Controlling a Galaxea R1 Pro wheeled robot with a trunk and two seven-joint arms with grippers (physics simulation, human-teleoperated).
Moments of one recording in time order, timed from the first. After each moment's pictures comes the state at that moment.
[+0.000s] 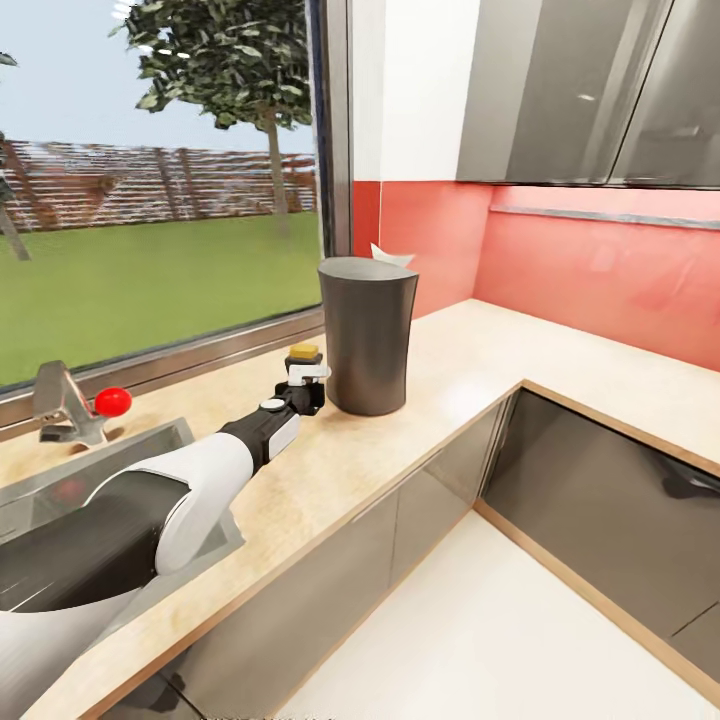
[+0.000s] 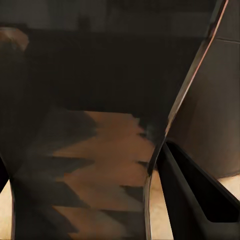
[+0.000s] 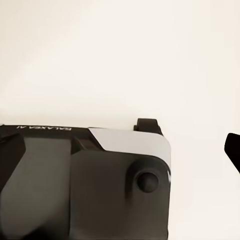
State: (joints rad) left arm -1.33 -0.17 -0.19 -0.03 0.16 -0.10 0.06; right arm -0.33 0.02 0.66 -0.13 -0.64 0.07 -0.06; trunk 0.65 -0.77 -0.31
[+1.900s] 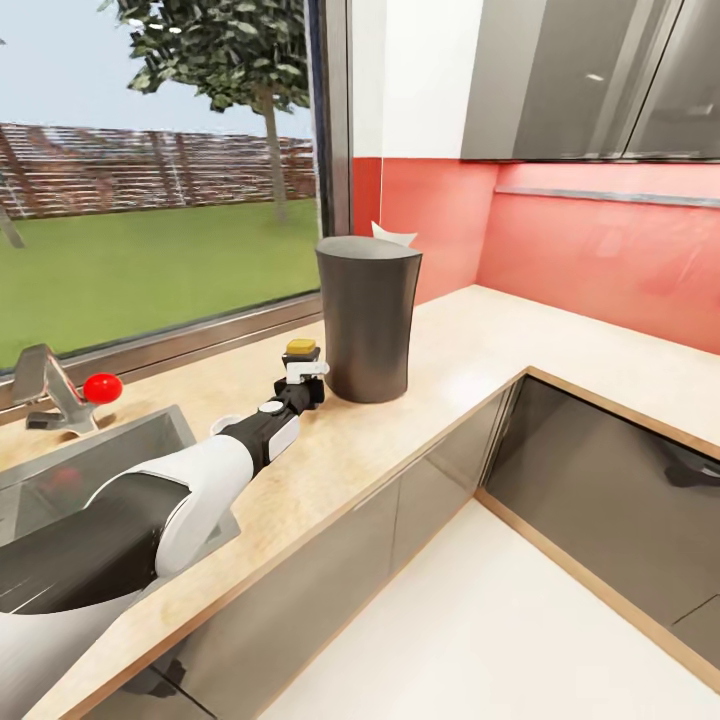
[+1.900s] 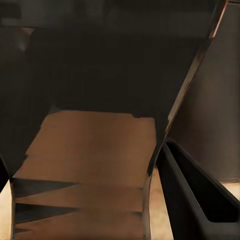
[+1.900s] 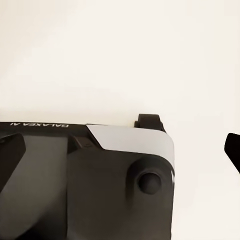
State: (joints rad) left arm -1.33 -0.17 -0.19 -0.03 0.20 -0.19 0.06; right arm -0.33 0.02 0.66 -0.13 -0.64 0.06 -0.06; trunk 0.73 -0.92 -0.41
